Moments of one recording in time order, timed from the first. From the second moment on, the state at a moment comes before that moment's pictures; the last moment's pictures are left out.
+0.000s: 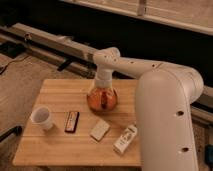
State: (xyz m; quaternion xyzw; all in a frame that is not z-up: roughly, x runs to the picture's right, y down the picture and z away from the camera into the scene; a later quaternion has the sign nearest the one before) arm -0.025 0.039 0.846 -0.32 0.20 0.66 0.65
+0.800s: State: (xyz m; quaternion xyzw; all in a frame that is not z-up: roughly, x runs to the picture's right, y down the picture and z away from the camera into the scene) arm -0.091 0.066 0.794 -0.31 0.15 0.62 0.70
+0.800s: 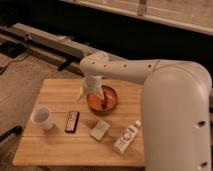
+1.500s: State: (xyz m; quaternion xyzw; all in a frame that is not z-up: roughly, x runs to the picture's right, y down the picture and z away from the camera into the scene) arm -0.229 0.136 0.759 -0.29 0.13 0.55 0.77
